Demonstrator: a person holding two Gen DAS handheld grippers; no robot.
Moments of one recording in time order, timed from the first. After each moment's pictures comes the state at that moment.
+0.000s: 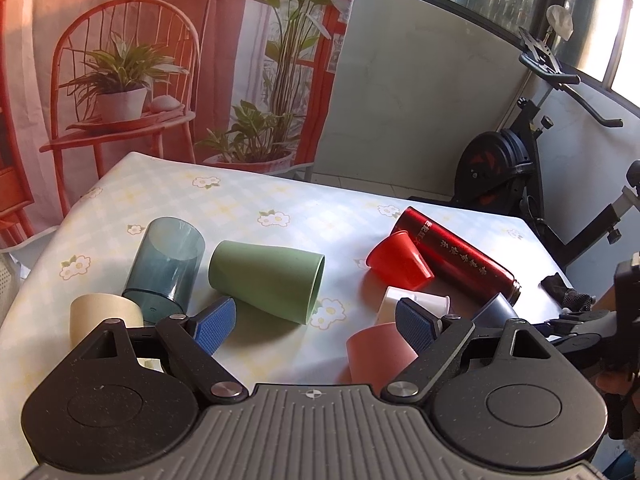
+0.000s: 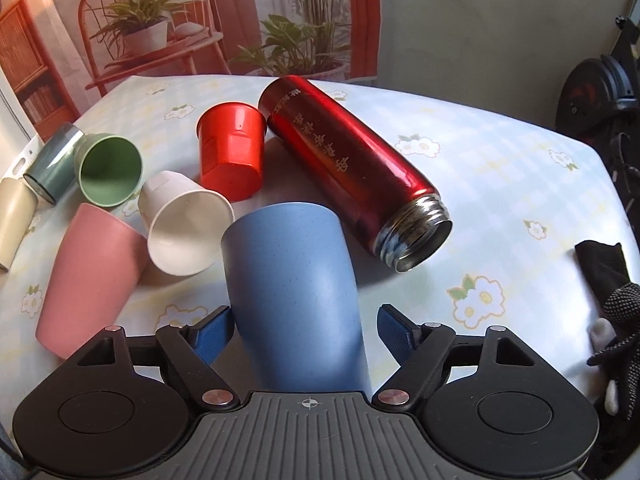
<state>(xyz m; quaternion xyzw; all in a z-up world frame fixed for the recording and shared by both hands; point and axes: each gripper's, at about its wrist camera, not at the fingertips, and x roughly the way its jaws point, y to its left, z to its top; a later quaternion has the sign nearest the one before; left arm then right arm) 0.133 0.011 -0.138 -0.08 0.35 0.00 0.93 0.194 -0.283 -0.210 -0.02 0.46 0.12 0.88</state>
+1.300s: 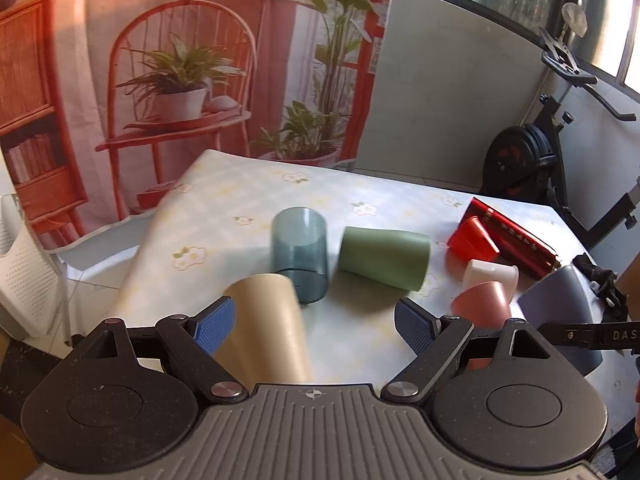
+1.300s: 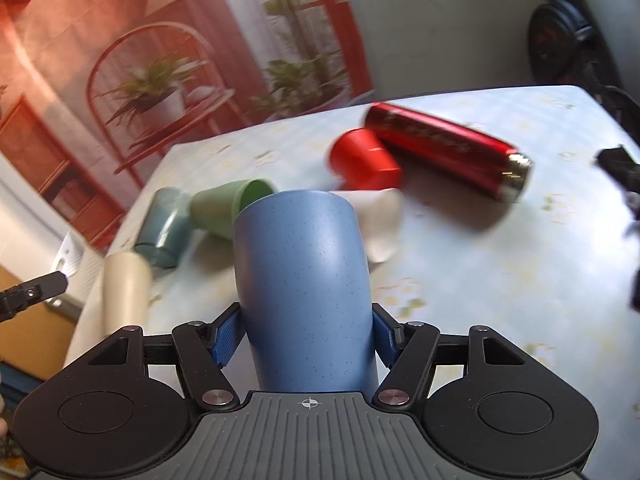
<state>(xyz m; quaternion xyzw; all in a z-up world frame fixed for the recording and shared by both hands) 0.070 0.116 -0.119 -0.06 0.36 0.03 0.93 0.111 -0.143 -0.149 0.14 0.43 0.10 0.89</state>
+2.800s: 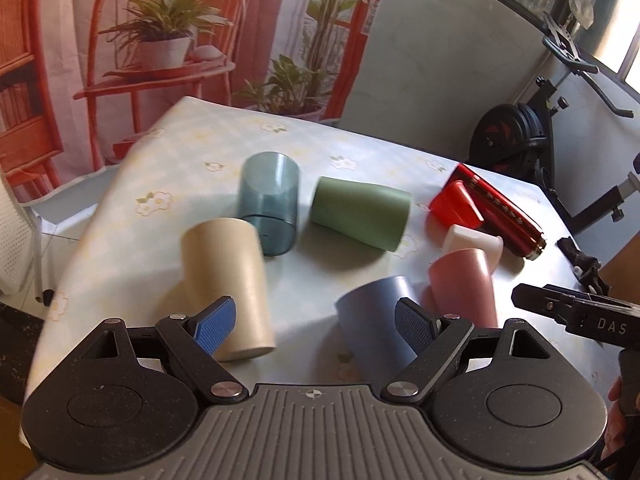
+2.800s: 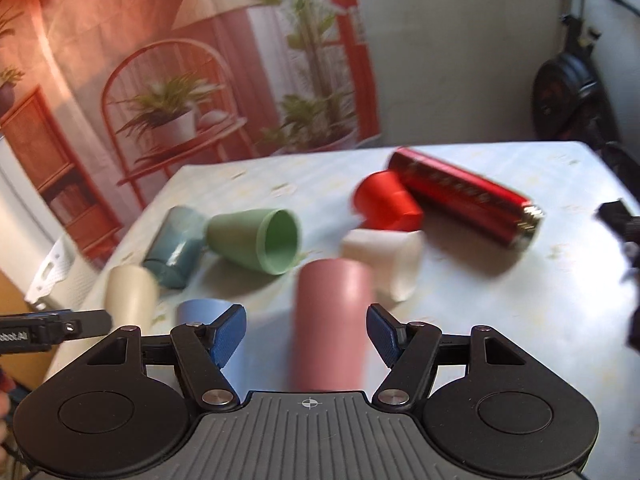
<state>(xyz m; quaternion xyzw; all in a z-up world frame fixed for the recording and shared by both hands) 0.084 0.099 -0.145 -0.11 0.42 -0.01 0.90 0.090 -0.149 -0.136 0.08 0.35 0.04 0.93</state>
